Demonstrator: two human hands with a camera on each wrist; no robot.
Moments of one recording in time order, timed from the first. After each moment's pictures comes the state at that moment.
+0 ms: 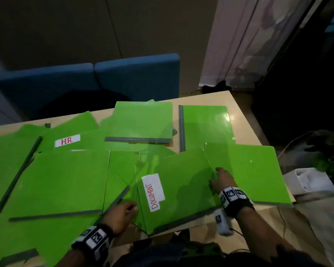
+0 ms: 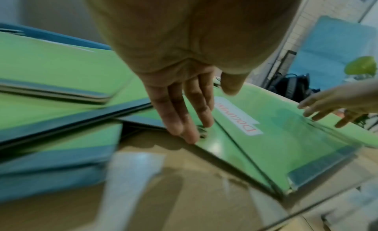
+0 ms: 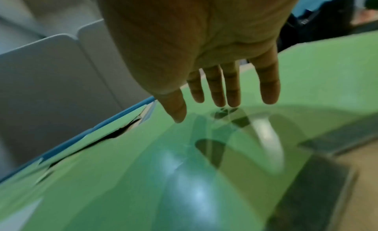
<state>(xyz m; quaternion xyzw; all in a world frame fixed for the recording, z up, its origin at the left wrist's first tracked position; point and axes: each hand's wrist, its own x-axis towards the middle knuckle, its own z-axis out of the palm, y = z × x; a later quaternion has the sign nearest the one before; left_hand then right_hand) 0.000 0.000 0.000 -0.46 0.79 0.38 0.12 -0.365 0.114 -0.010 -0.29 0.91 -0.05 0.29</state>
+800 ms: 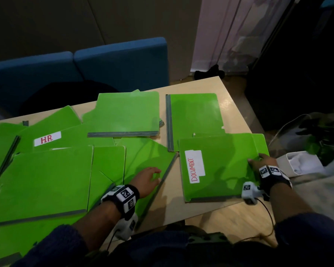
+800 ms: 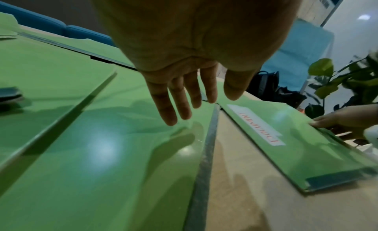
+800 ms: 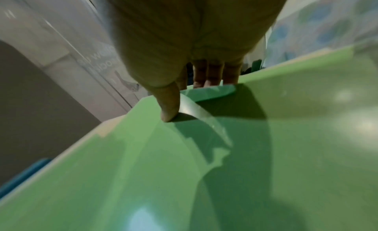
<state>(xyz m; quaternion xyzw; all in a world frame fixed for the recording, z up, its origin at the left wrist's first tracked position) -0.146 -0.015 0.008 -0.39 0.82 0.41 0.11 -0.519 0.192 0.002 -0.05 0.95 -0.15 0.26</state>
